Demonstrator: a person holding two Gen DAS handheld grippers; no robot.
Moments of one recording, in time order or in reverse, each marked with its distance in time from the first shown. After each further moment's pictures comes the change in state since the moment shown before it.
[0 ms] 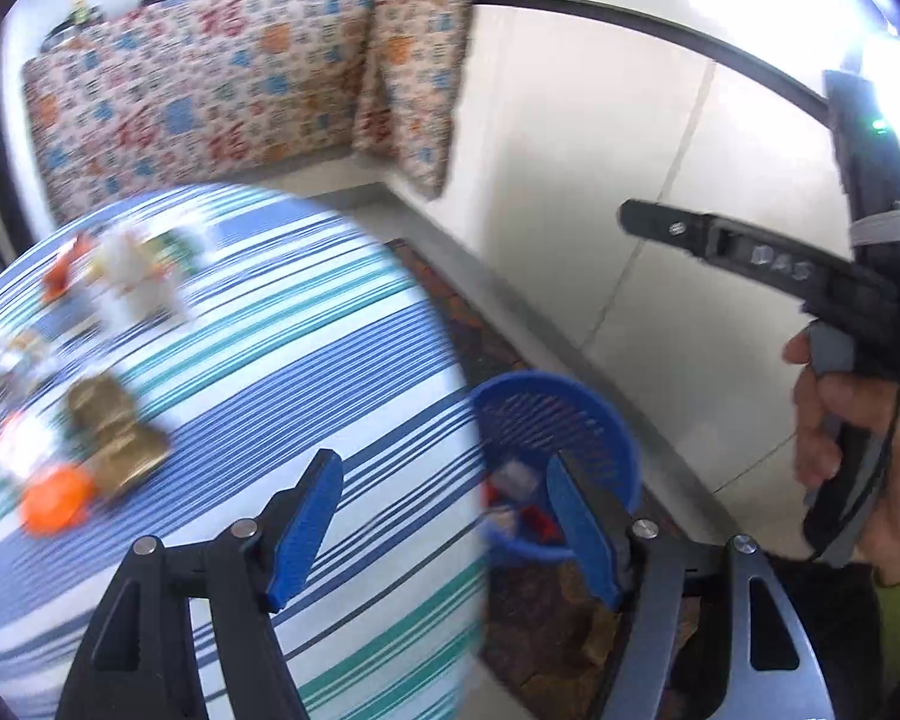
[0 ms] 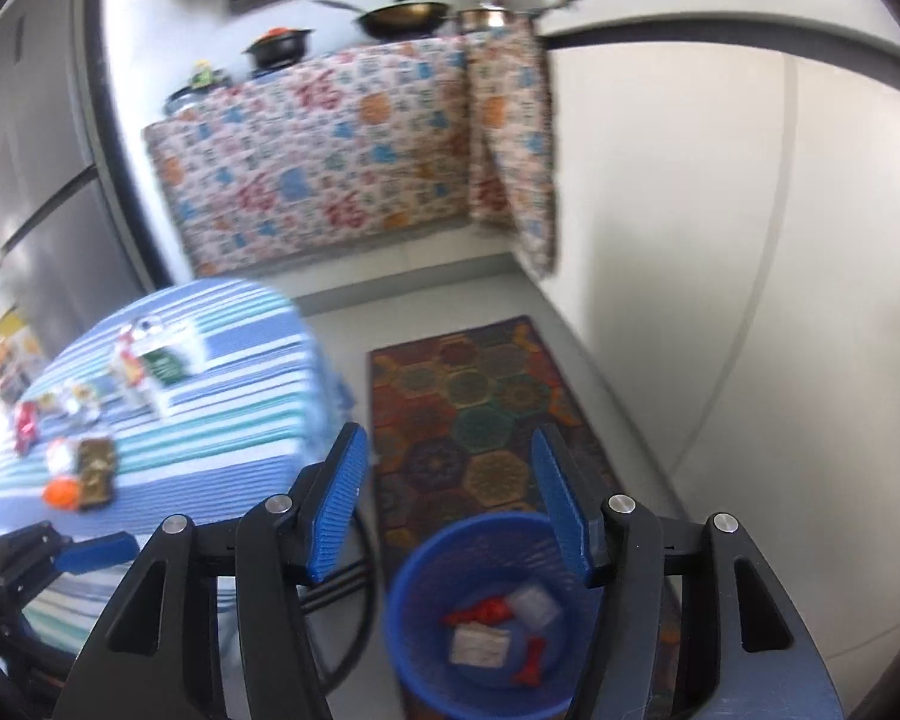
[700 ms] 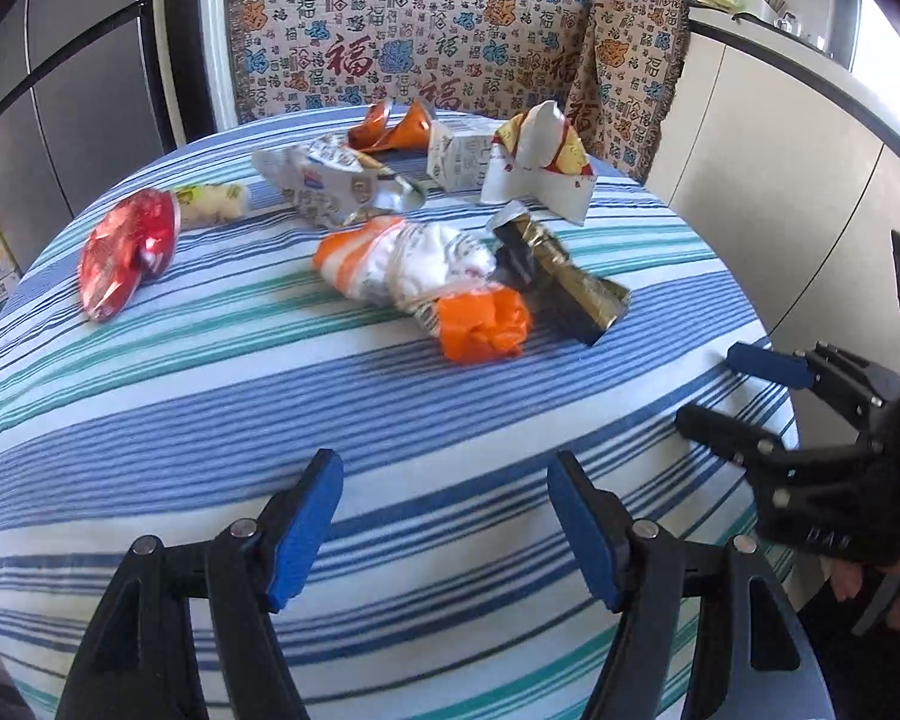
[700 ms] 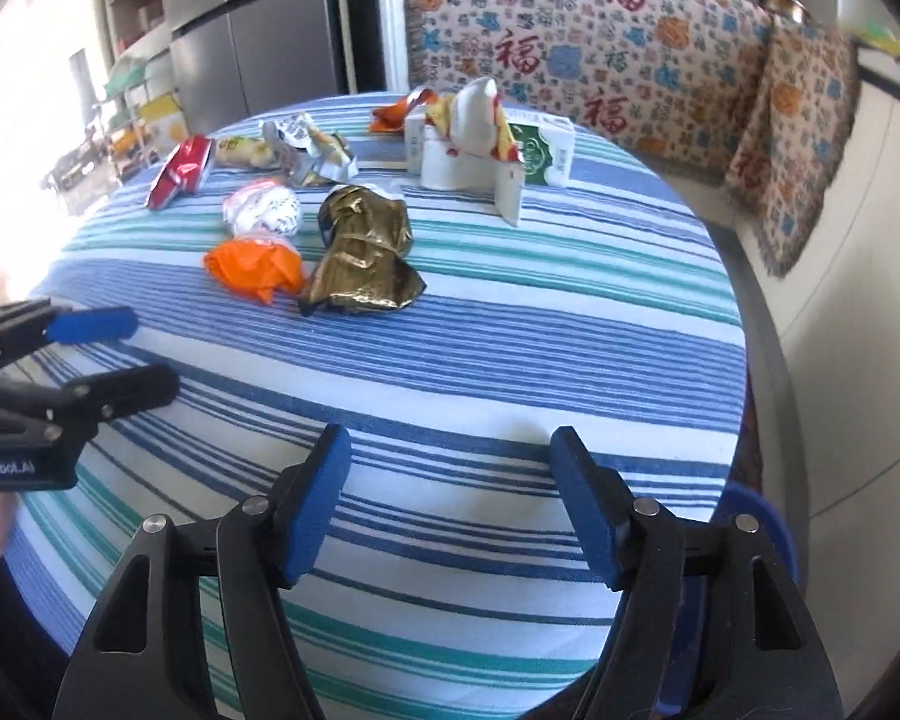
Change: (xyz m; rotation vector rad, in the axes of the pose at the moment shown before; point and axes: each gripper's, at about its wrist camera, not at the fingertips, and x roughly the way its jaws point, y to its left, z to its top) left arm -0.049 0.154 -0.074 -0.234 0.014 0.239; right arm 0.050 0.196 -0.087 -0.404 0.227 0.280
